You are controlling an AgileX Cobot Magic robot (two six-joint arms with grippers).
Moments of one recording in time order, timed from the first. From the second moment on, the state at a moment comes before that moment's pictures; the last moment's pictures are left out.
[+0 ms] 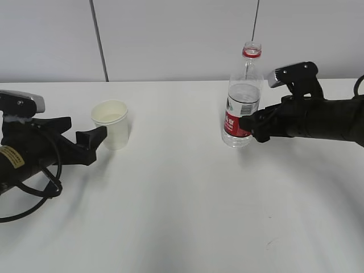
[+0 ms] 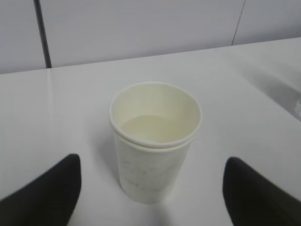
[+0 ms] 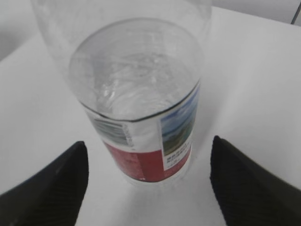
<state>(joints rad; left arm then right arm) -0.20 1.90 -0.52 0.31 -1.08 -0.21 0.08 1.89 -0.90 -0.82 -0.44 0.56</state>
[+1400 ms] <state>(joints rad) -0.20 1.67 -0.52 0.31 -0.61 -0.29 0.08 1.69 -0.90 -0.89 0.01 1.04</state>
